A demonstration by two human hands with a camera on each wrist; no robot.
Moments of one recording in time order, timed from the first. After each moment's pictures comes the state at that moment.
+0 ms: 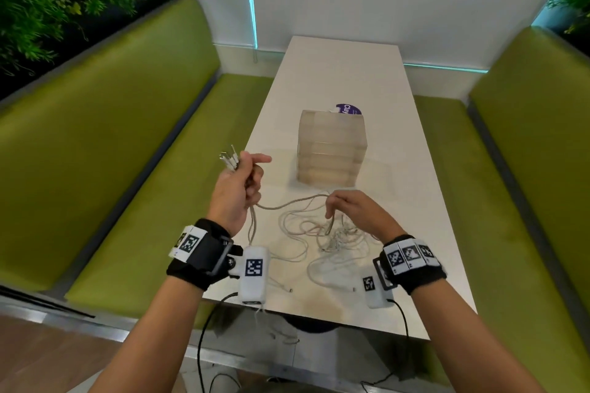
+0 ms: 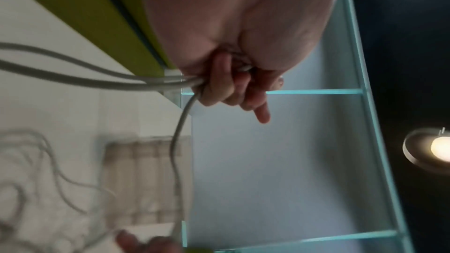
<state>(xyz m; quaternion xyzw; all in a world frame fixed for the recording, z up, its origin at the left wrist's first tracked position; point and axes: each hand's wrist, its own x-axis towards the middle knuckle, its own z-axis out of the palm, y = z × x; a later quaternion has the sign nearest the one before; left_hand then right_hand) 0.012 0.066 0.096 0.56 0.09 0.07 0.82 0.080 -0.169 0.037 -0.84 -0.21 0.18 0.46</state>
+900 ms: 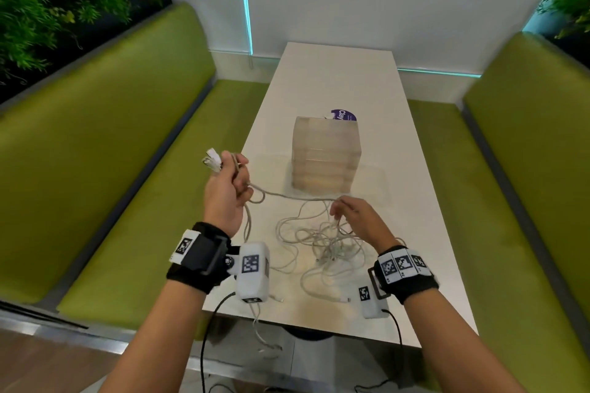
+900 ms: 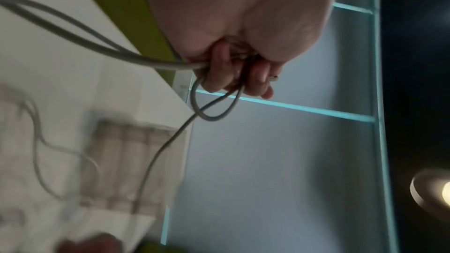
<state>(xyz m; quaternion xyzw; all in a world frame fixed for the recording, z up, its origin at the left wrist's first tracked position) 0.029 0.064 0.097 0.49 0.12 0.14 0.85 0.092 -0.180 0.013 -0.86 -0.14 0.10 0.47</state>
